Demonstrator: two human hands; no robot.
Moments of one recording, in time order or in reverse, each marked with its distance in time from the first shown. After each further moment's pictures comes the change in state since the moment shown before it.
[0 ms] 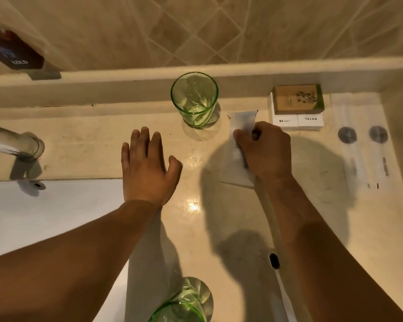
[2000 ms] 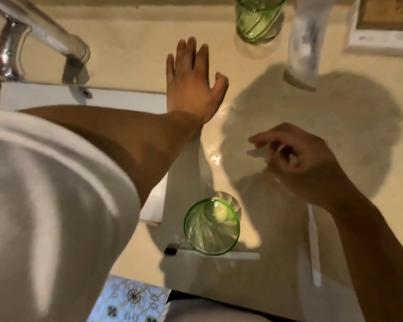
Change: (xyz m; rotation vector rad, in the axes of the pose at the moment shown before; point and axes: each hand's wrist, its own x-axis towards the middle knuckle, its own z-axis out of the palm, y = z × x) left_hand -0.001 0.004 -0.012 0.054 -0.093 -0.022; right_hand -0.136 0.024 -0.035 0.297 -0.635 -0.326
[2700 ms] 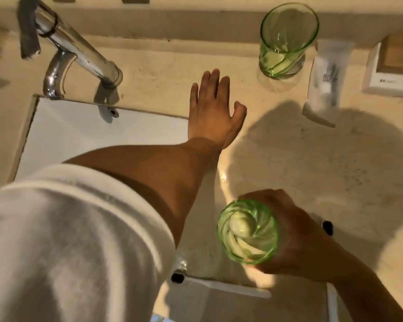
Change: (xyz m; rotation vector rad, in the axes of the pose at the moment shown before) left_hand -0.001 0.001 0.001 -0.047 0.019 -0.016; right_hand -0.033 0.006 0.033 -0.080 -0.342 -0.182
